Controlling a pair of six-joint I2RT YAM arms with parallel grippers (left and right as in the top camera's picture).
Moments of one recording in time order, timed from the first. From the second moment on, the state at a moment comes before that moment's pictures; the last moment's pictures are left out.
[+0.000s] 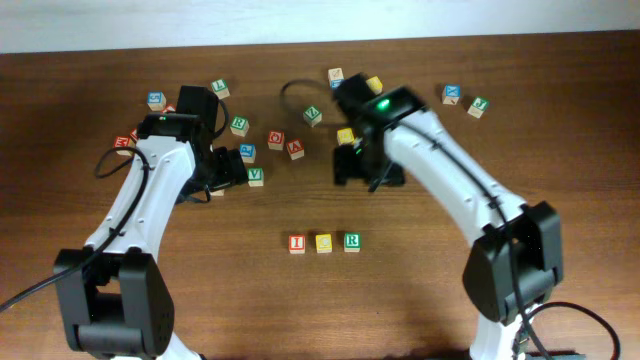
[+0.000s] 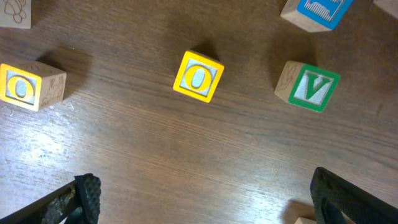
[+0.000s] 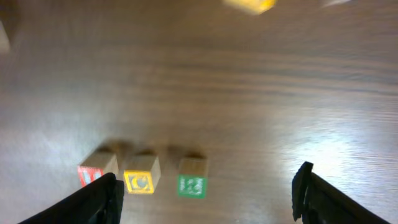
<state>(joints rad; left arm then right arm) -0.11 1.79 1.43 -1.09 -0.09 -0.41 0.45 1.97 1.76 -1.27 -0.08 0.50</state>
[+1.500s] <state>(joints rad) -0.28 1.80 1.46 -1.09 0.24 -0.35 -0.31 1.97 1.76 -1.48 -0.05 0.52</state>
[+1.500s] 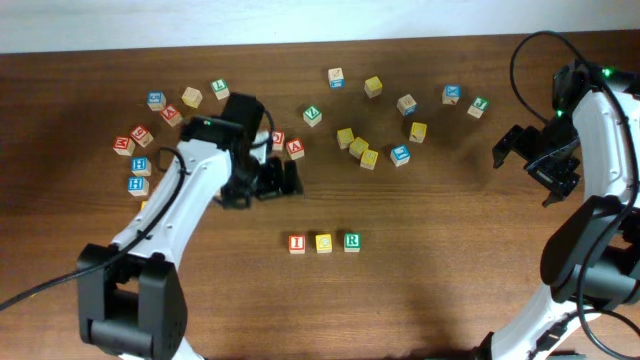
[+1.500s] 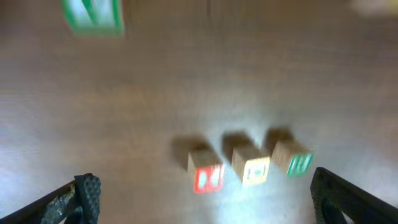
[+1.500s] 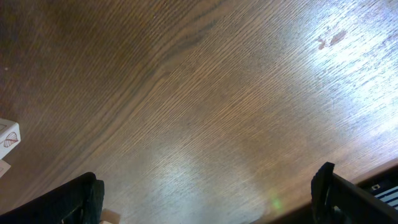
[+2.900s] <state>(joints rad) -0.46 2.20 1.59 -0.53 -0.32 -0.72 -0.31 1.97 1.76 -1.48 -0.05 0.52</state>
